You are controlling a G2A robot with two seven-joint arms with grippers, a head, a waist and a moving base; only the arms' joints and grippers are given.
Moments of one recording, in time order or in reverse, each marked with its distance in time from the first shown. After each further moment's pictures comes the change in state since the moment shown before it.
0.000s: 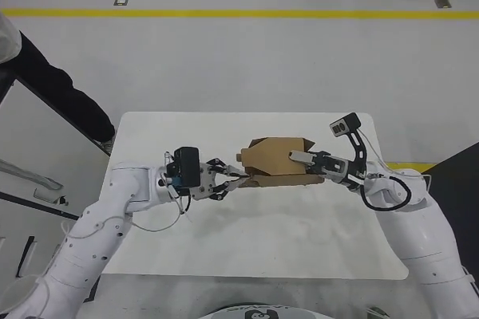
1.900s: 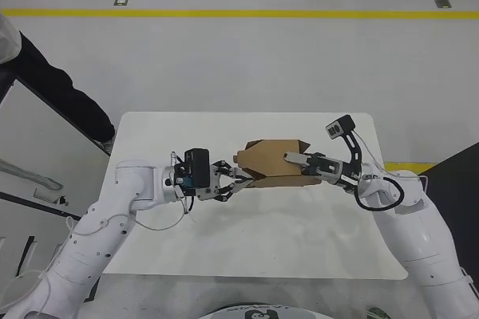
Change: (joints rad) left arm -0.034 -0.004 0.064 0.005 -0.003 -0.015 -0.034; right arm -0.007 0.000 -0.022 -0.016 -0.045 0.040 -0.052
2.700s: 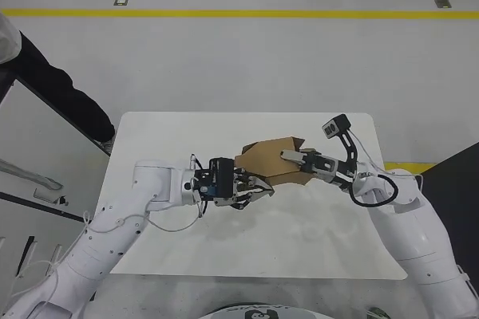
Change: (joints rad) left arm -0.072 -0.027 0.119 0.001 0.035 0.023 -0.034; right arm 0.013 -0.005 -0.025 0.010 -0.004 0.025 -0.029
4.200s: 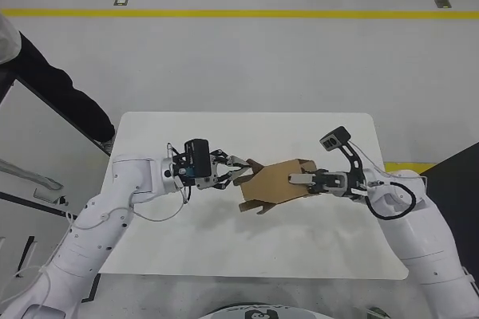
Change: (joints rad) left arm 0.031 0.020 -0.127 0.046 0.022 0.029 0.032; right arm -0.004 0.013 0.027 0.045 0.117 -0.029 0.308
